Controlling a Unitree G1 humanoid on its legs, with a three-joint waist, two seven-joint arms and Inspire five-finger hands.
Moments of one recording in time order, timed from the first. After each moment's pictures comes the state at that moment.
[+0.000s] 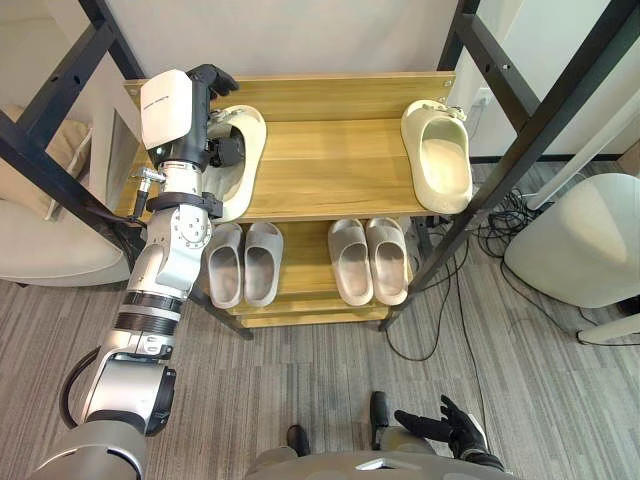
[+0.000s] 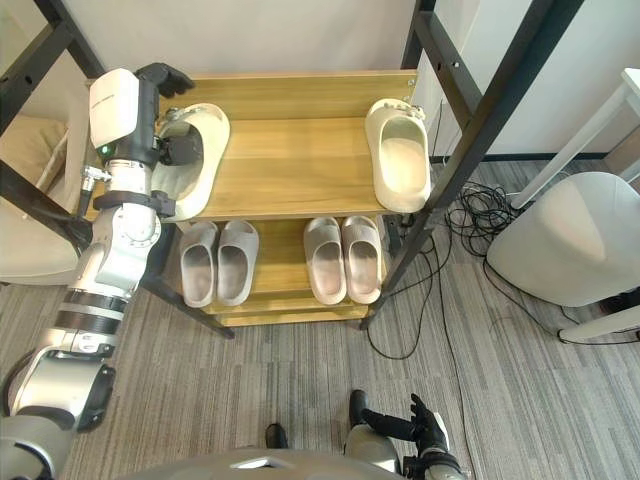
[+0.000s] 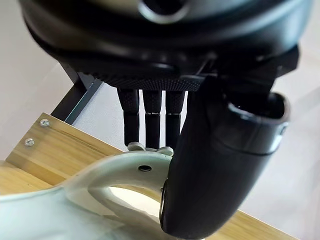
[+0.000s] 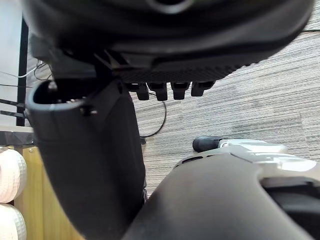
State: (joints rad) left arm -0.61 0.53 -0.07 0.29 0.62 -0.01 0.33; right arm 0.21 -0.13 -0.04 0.92 0.07 -0.12 -0.01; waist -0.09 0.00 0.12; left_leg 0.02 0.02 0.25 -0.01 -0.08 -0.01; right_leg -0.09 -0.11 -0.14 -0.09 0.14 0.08
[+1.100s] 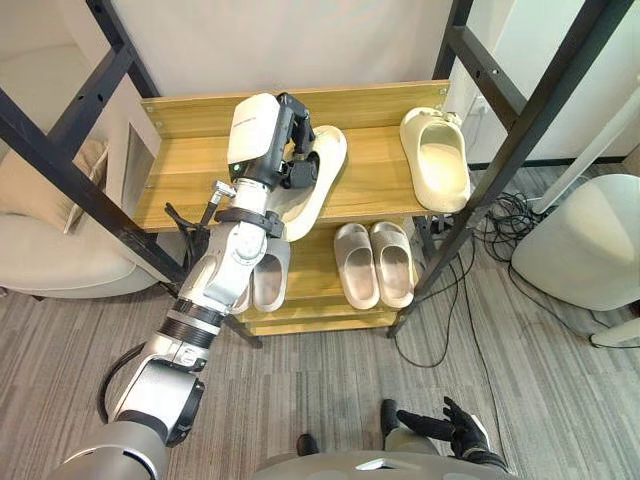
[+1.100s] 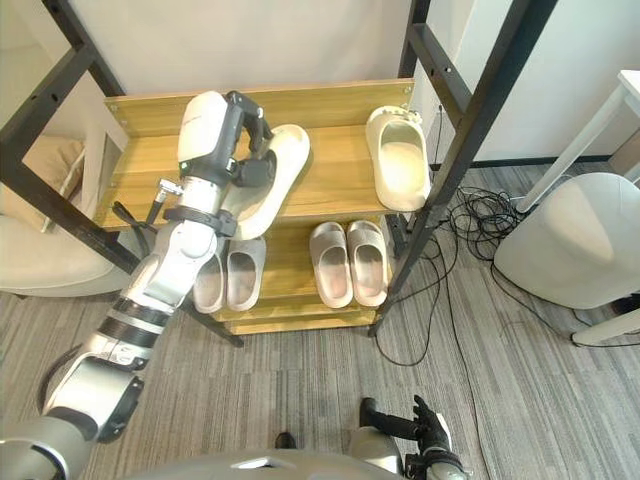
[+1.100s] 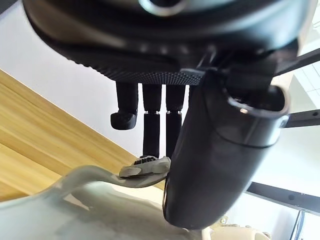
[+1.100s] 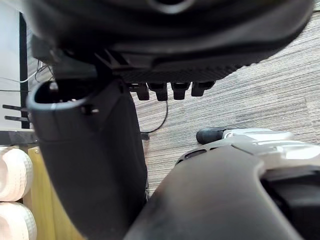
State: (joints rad) left arm -0.62 0.38 -0.27 0.23 0.52 -0.05 0.30; right arm 0.20 -0.15 -0.02 0.92 0.14 -0.09 -0.03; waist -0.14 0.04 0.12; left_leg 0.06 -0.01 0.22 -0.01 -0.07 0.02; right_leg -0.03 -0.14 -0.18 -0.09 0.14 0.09
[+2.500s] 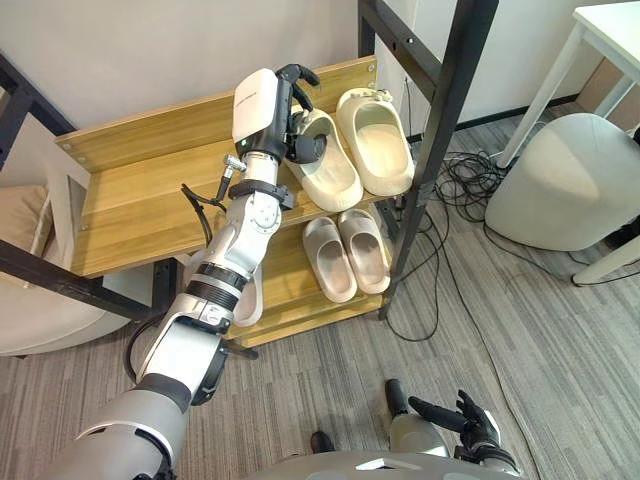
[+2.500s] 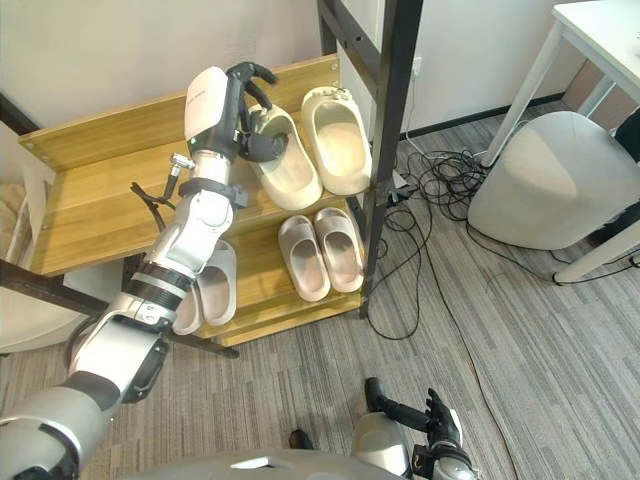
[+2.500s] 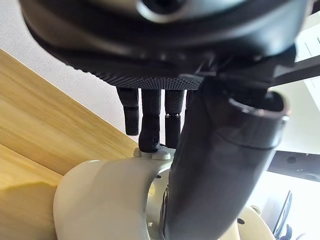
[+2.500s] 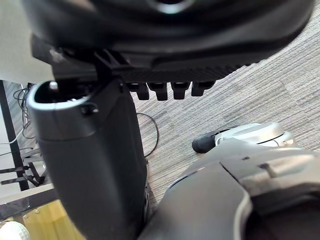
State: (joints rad) left arm -0.81 0.29 -0.25 0.47 0.52 -0.01 0.37; right arm 0.19 -0.15 -0.07 0.91 0.20 -0.12 -0.05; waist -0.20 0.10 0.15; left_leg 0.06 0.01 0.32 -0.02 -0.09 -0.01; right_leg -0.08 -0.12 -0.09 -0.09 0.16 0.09
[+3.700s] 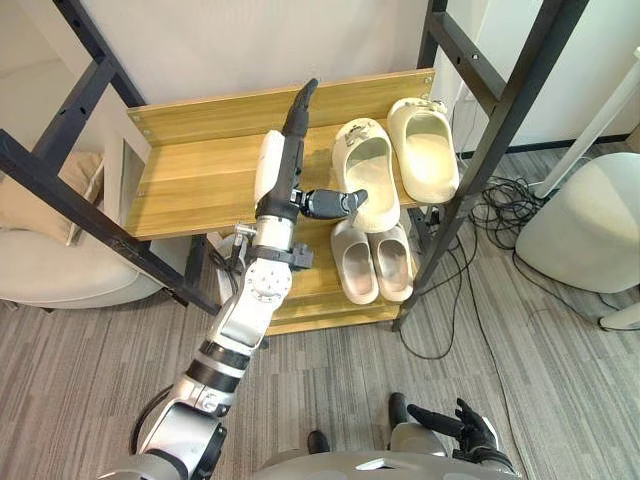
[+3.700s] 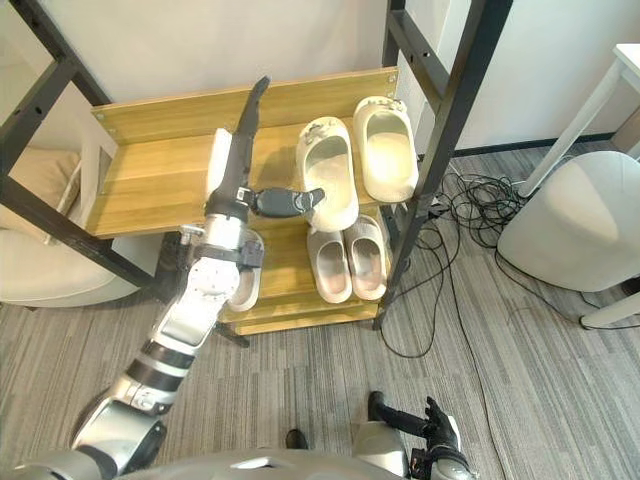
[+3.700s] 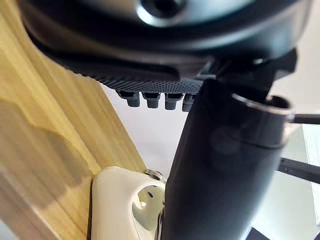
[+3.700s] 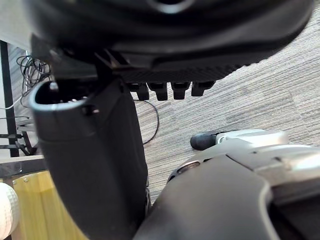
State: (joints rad) left arm -0.35 0.21 -0.29 -0.02 0.18 -0.10 0.34; right arm 0.16 -0.15 -0.05 0.98 0.20 -0.08 -0.07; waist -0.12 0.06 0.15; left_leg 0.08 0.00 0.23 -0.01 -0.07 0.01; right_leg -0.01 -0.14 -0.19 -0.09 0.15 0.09
